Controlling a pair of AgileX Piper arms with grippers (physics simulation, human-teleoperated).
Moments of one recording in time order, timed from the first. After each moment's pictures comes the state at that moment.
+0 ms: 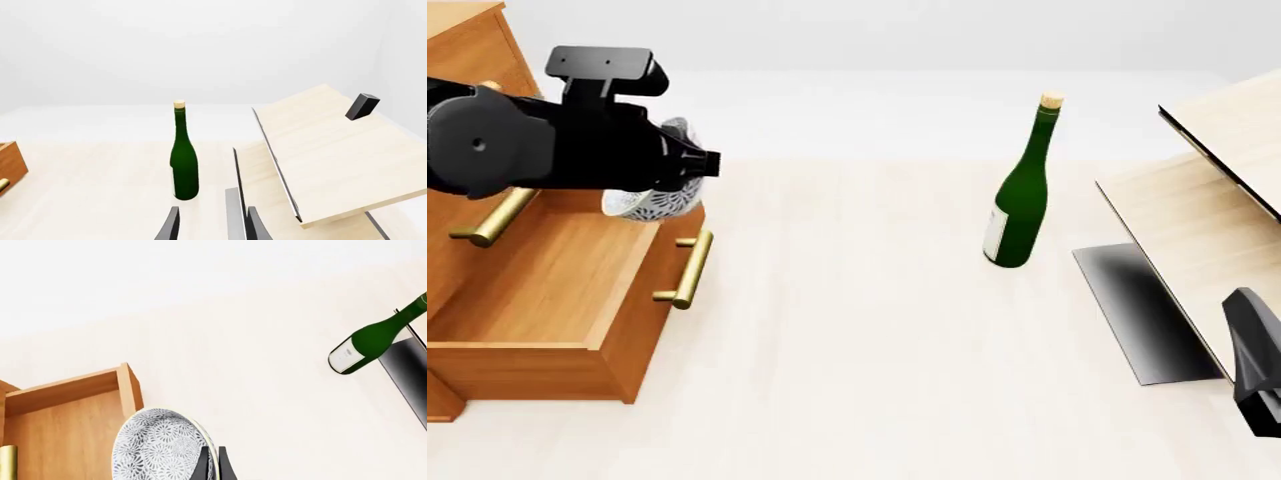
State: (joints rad) left arm -0.37 1.32 -0.95 0.33 -0.10; right arm 0.00 0.00 -0.06 0.06 0.01
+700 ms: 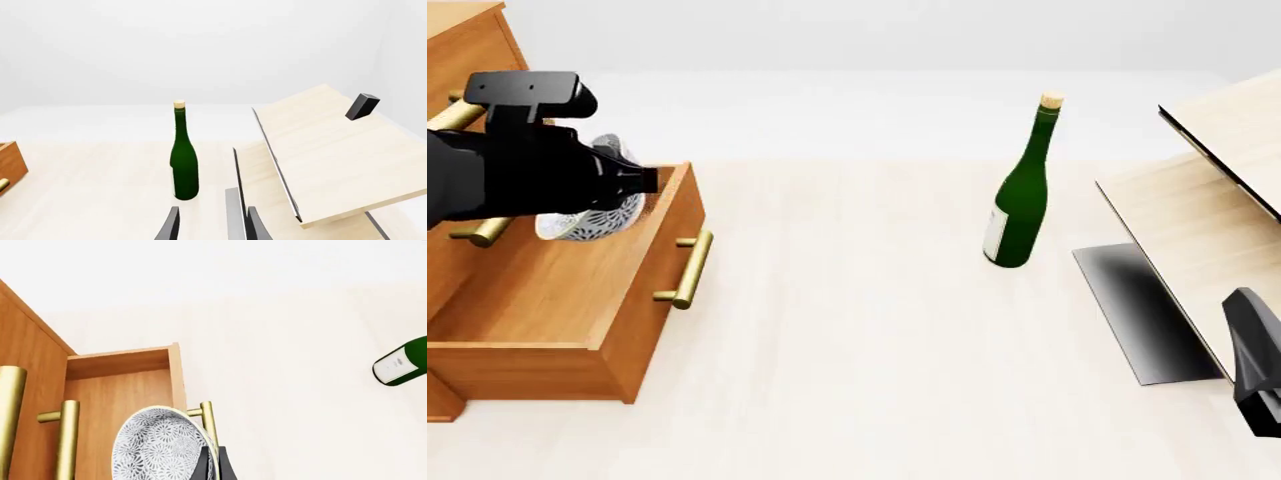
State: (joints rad) left arm -0.22 1.22 -0.82 0.28 -0.08; right arm 0.00 0.00 -0.06 0.06 0.01
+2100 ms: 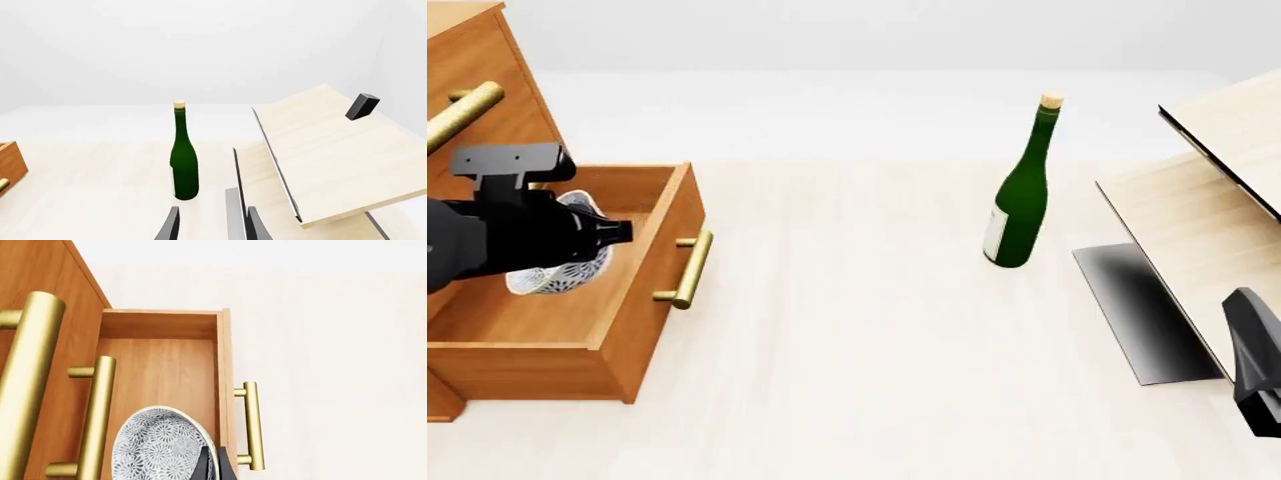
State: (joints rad) left arm -0.07 1.28 -0.65 0.13 -0.07; right arm 0.00 0.00 -0.06 0.06 0.01
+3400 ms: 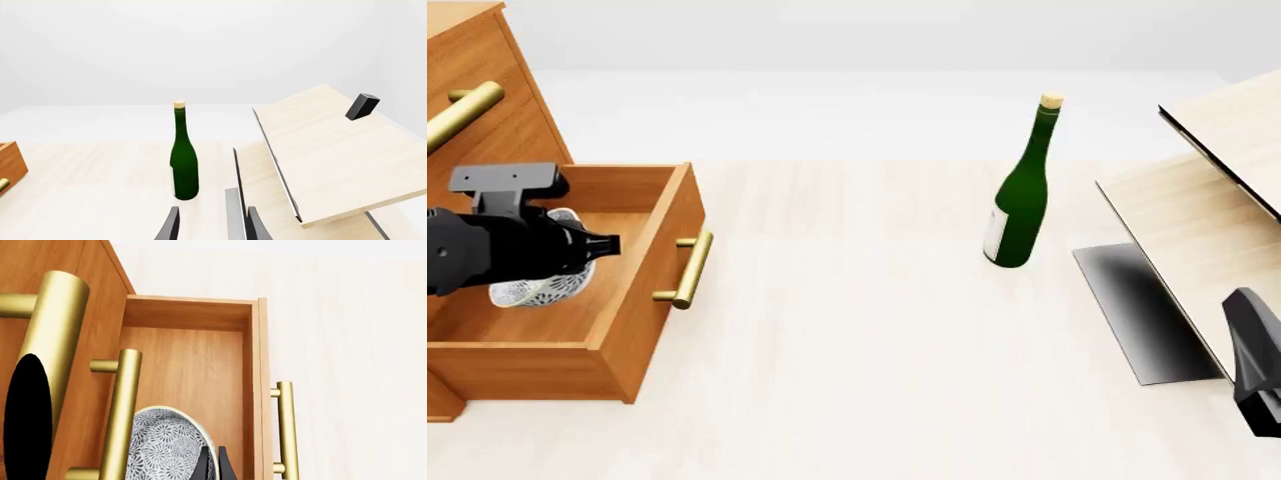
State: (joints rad) left arm 0.02 1.38 -0.64 0.07 -0.02; right arm 0.00 0.00 -0.06 0.06 0.01
